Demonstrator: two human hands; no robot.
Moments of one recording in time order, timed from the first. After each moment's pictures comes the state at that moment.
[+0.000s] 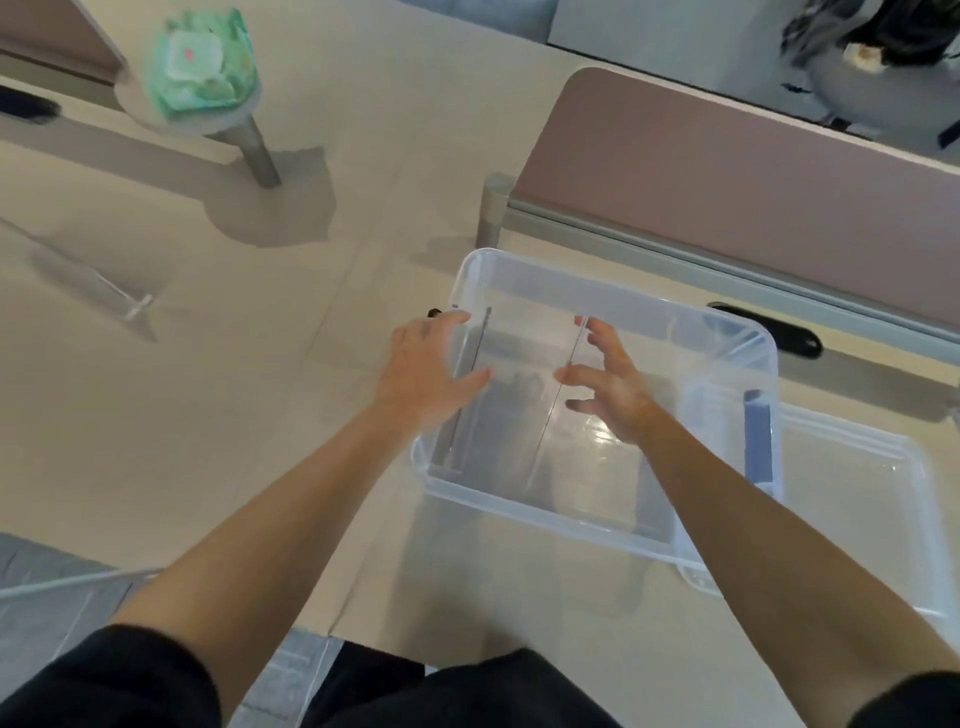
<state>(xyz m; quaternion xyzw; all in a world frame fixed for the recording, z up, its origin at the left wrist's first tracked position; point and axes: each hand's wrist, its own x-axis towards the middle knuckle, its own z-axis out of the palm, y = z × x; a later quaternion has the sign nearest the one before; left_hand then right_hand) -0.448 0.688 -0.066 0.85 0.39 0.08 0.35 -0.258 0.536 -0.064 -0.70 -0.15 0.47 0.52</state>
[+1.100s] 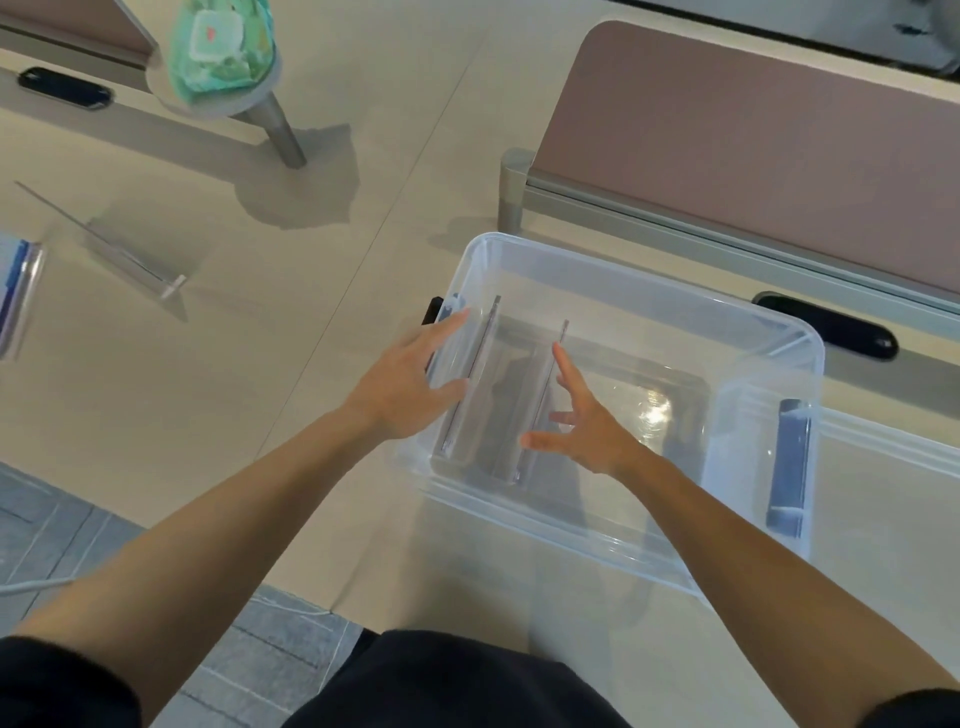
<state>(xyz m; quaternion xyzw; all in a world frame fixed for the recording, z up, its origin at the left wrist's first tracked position) -0.467 0.688 -0.062 0.85 0.37 0.00 0.38 -0.274 0.517 -0.123 -0.68 -0.38 0.51 0.37</state>
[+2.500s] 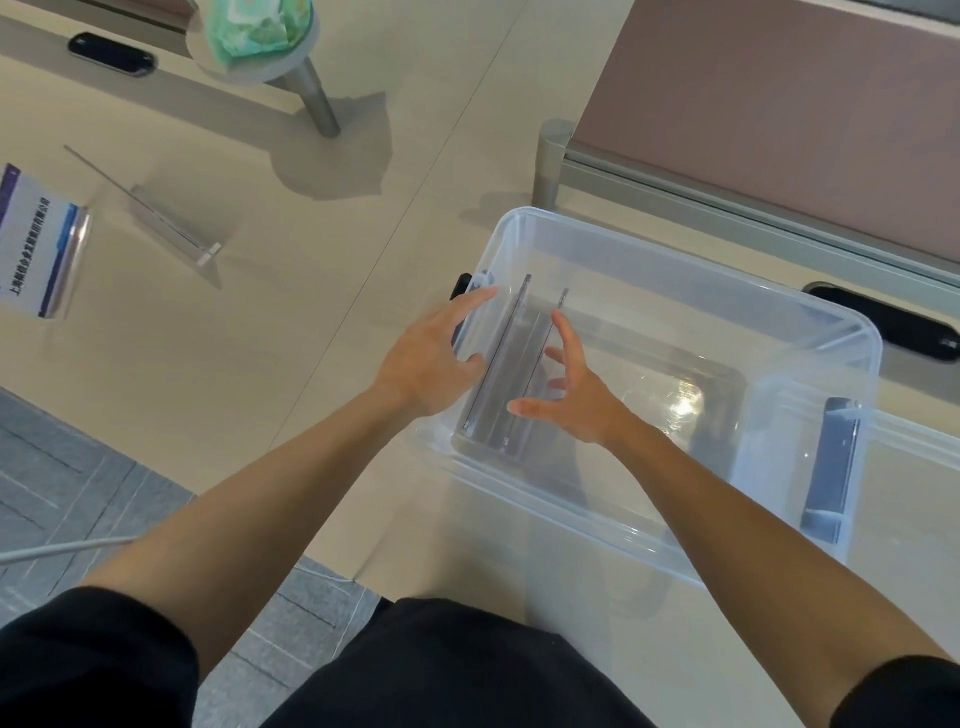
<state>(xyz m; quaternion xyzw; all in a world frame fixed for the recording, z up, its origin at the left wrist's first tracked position) -0.461 0.678 -0.059 0.83 0.41 0.05 0.37 -0.291 0.553 -0.124 -0.69 -0.38 0.51 0.36</state>
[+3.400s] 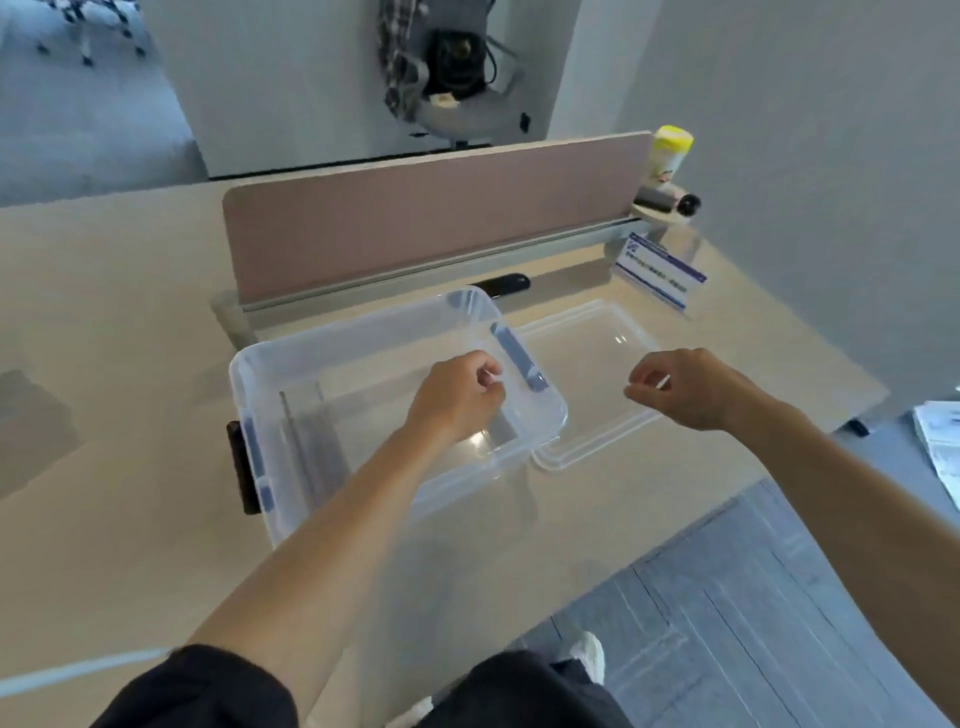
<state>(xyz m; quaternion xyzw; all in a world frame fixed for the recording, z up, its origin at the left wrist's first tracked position) -0.364 0.521 0.029 0.91 0.03 -0.03 0.42 -0.327 0.248 0.106 -0.98 -0.10 0.15 0.10</state>
